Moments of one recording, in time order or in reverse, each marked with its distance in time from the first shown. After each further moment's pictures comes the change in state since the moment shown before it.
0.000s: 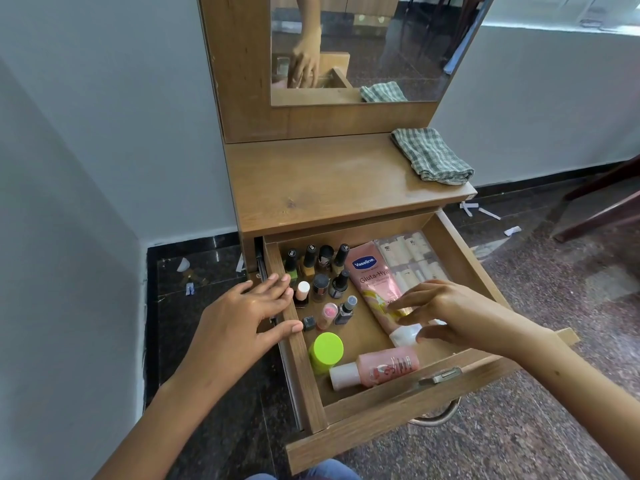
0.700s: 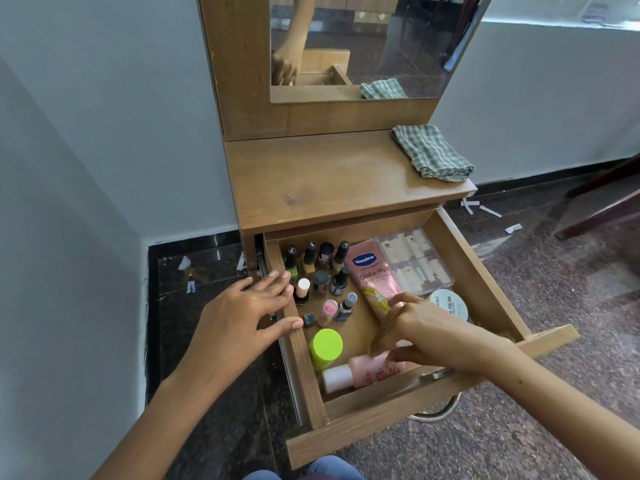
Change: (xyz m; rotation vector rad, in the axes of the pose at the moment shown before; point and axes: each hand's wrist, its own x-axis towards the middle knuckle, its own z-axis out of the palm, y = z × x) left_hand 0.001 0.005 -0.002 0.017 0.039 0.009; right_hand 0.020 -0.032 0.018 0.020 -0.157 -0.024
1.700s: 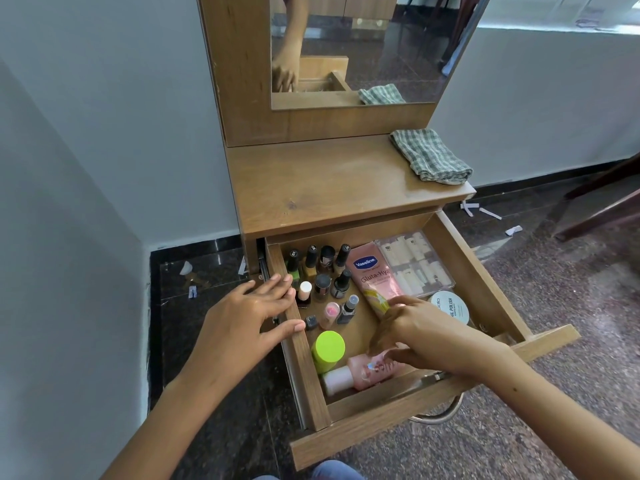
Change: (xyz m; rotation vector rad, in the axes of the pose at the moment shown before) left_hand -0.001 0.001 -0.003 -0.024 -0.057 -0.039; right_hand 0.005 -0.010 -0.002 -0.093 -0.011 0.031
